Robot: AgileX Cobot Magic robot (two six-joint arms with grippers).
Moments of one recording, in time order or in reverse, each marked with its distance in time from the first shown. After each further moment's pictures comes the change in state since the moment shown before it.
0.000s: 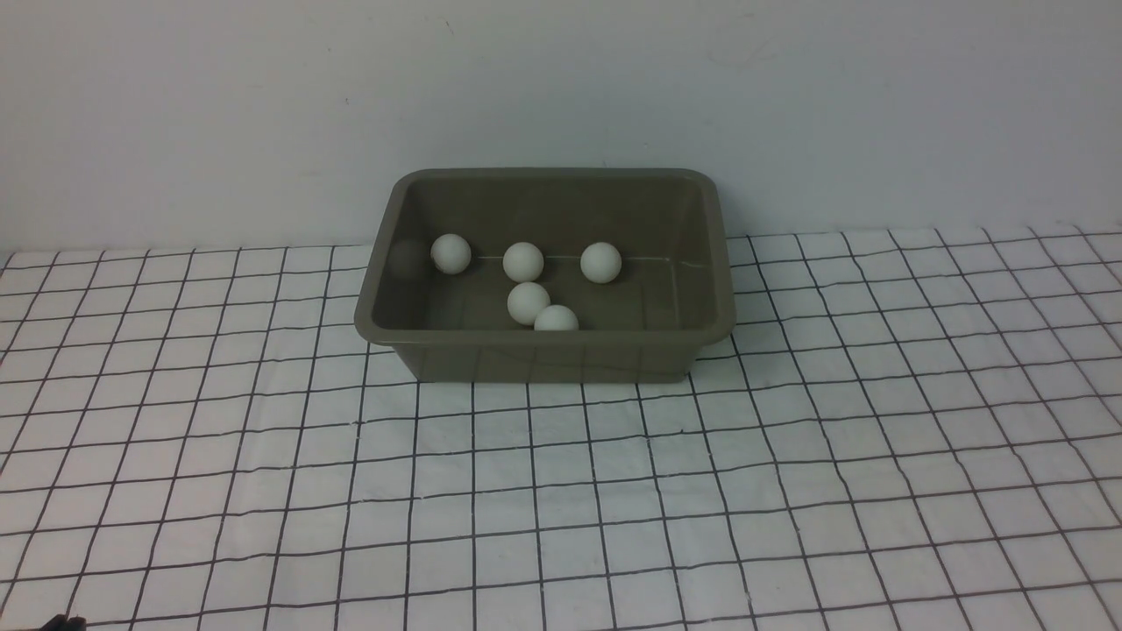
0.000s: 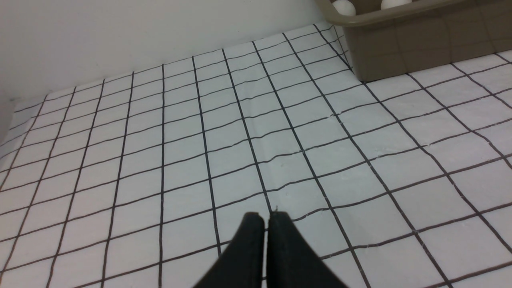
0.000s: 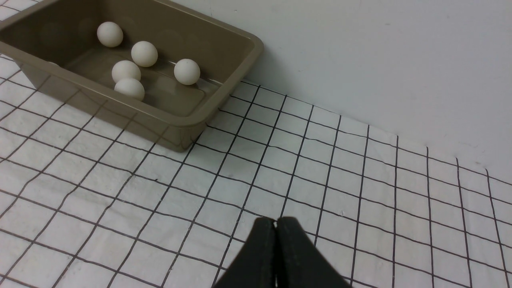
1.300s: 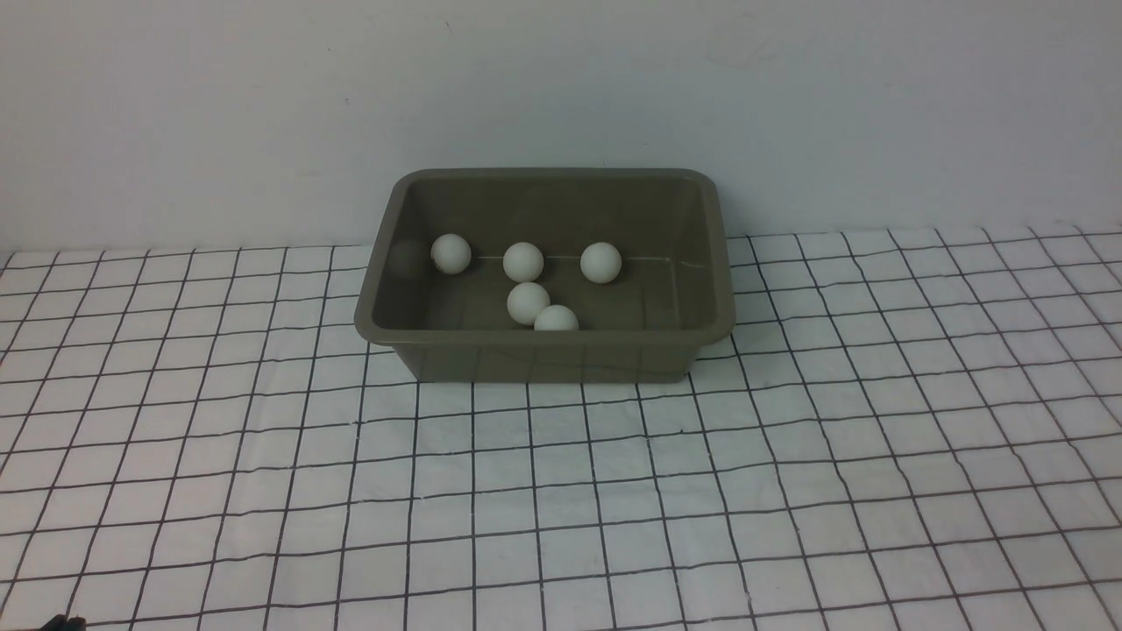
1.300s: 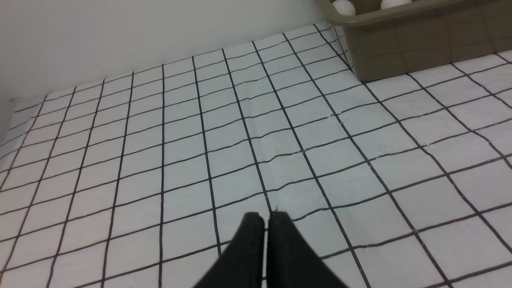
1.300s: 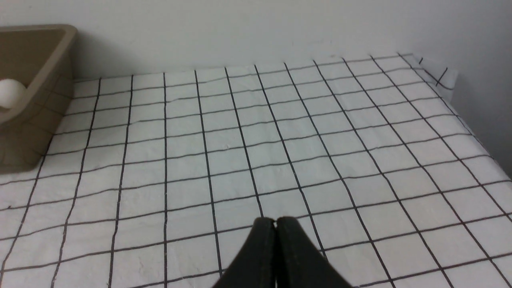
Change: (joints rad) right arm -0.483 -0.377 0.407 0.145 -0.127 0.059; left arm 0.000 0.000 0.000 0.000 0.000 0.000
